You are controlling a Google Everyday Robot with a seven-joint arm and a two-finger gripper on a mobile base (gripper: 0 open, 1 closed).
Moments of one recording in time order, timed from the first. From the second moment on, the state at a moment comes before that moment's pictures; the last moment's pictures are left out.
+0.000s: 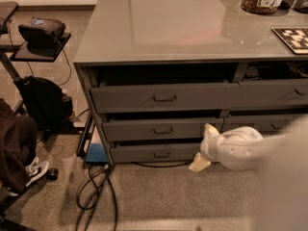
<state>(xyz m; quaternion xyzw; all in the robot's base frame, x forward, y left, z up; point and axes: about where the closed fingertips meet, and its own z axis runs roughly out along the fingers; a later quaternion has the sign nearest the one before) 0.580 -0.198 0.530 -0.52 0.80 -0.07 0.30</state>
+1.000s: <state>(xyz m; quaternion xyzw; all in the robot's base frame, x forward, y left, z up) 0.641 -0.247 0.394 -0.47 0.83 -0.13 0.28</state>
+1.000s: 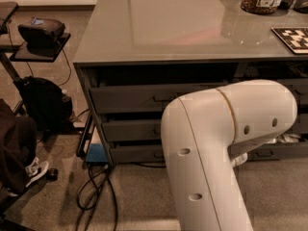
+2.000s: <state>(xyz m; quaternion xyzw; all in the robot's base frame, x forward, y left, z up) 0.667 -0.241 0.375 -0.44 0.82 -0.06 0.37</state>
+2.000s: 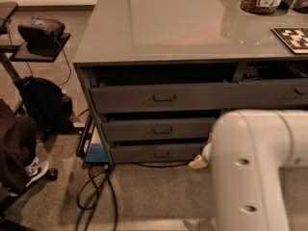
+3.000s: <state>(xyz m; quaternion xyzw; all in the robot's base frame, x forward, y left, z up) 0.693 -0.265 0.354 -0.42 0.78 -0.01 0.46</state>
